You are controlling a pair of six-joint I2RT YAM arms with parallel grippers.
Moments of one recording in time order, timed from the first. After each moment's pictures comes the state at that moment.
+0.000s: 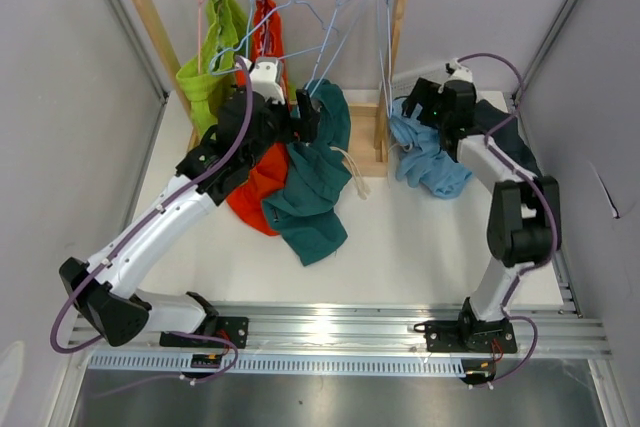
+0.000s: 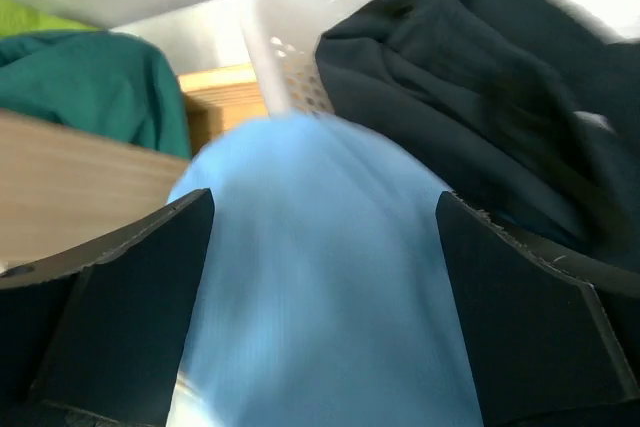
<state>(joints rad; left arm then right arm) -0.64 1.29 1.40 -0.32 -0.25 -0.29 0.15 1.84 1.37 0.12 -0.02 0.39</state>
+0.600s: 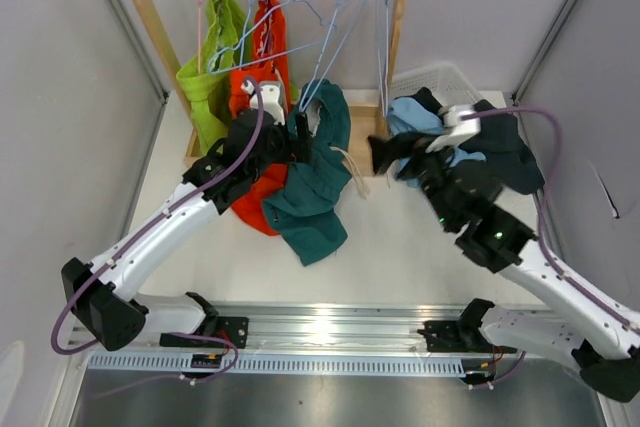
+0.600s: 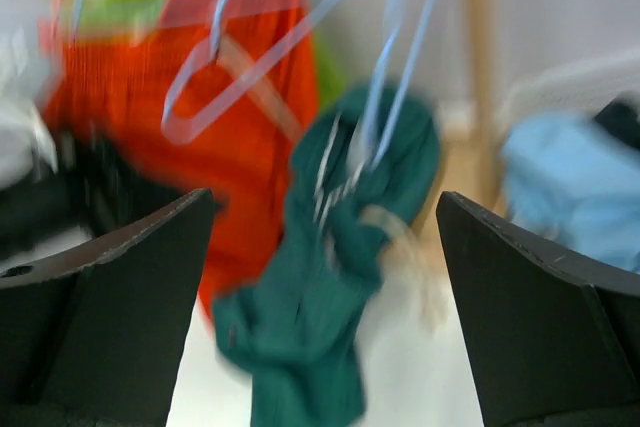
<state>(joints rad) -0.64 1.27 1.26 -0.38 -0.30 -0.33 0.76 0.94 1.11 -0.03 0.44 0.28</state>
